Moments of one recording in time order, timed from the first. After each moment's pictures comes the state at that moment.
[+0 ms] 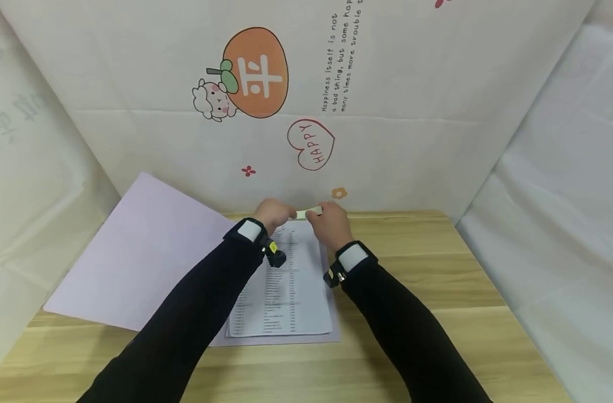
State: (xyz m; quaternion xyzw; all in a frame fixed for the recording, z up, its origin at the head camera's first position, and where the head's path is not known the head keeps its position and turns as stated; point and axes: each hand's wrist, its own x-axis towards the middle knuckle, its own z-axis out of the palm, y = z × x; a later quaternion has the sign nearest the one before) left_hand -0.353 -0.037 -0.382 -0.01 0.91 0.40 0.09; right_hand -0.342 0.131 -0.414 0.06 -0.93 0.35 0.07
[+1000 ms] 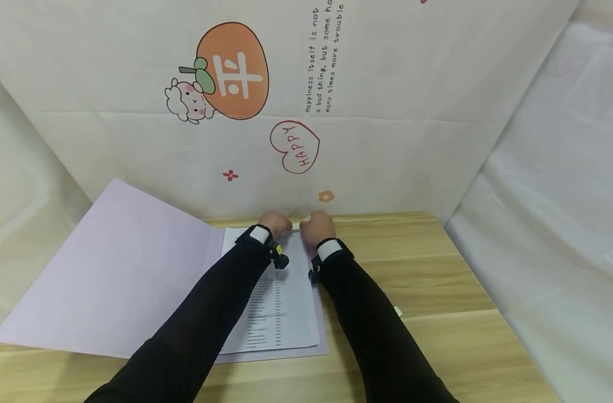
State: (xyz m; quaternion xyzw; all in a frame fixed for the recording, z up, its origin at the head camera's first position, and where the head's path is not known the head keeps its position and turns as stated) left_hand -0.486 -0.005 -0.514 0.05 0.96 0.24 0.12; right_hand -0.416 0.144 -0.481 0.01 -0.96 0.26 0.05
